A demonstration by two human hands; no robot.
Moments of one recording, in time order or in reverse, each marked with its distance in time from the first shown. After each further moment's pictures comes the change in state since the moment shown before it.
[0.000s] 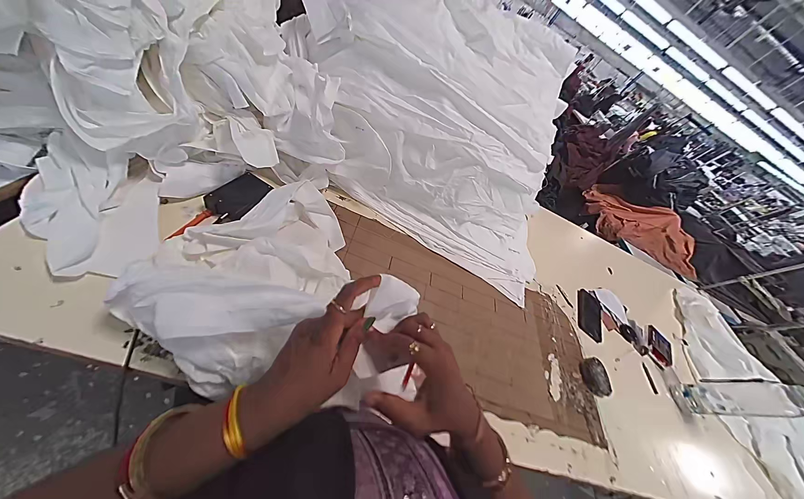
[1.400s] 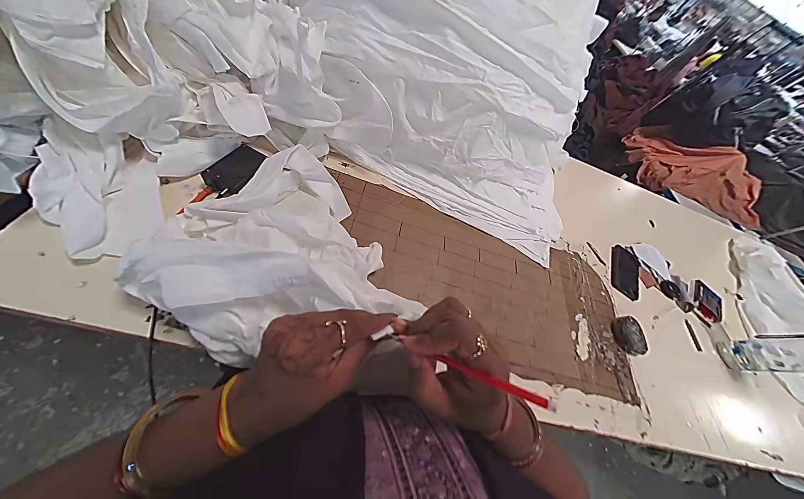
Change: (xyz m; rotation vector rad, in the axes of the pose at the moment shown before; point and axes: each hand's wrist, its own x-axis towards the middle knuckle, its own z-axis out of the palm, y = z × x) left_hand -0.014 0.015 -0.007 0.104 0.118 0.262; right_hand 0.007 -0.027 -0.006 0.093 0.203 -0.104
